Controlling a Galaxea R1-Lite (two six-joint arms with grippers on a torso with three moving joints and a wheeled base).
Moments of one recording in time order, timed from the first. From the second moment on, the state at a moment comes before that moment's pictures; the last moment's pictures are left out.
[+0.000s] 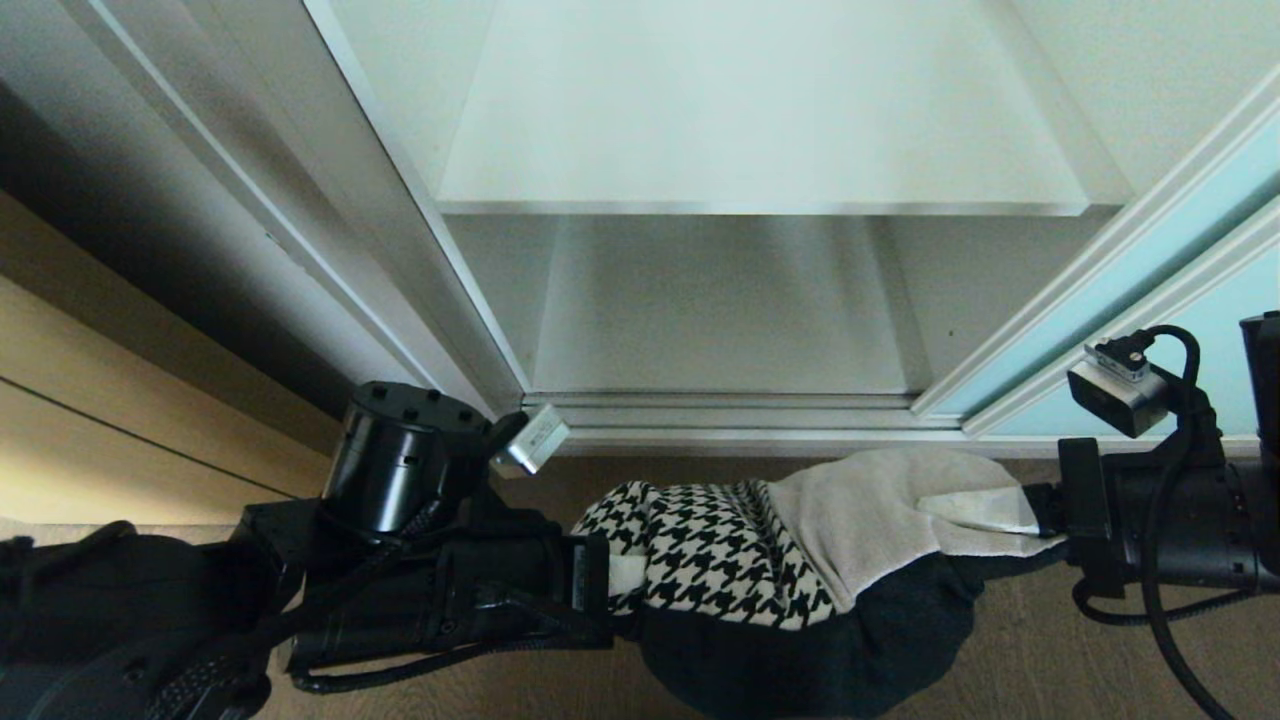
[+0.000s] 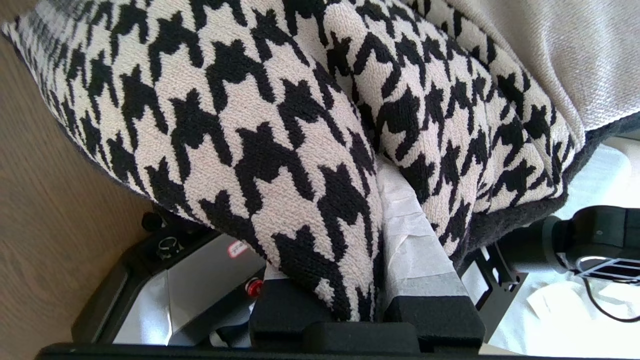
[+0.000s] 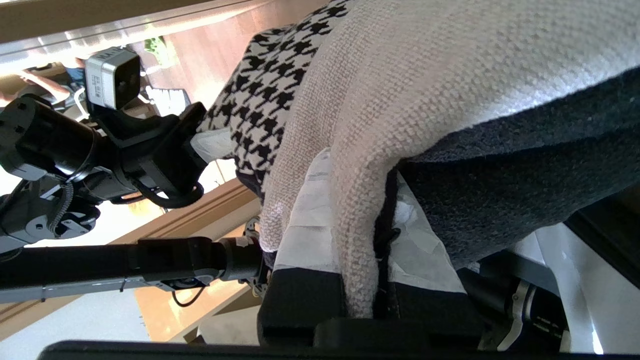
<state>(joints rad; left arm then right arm) -0.69 1.62 -0.72 -0.42 -0.31 -0.48 0.34 1.34 -0.80 -0.05 0.56 0.72</state>
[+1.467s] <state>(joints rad) -0.46 1.92 -1.16 -0.69 -0.14 -0.45 0.30 1.73 -1.18 -0.48 0.39 0.61</state>
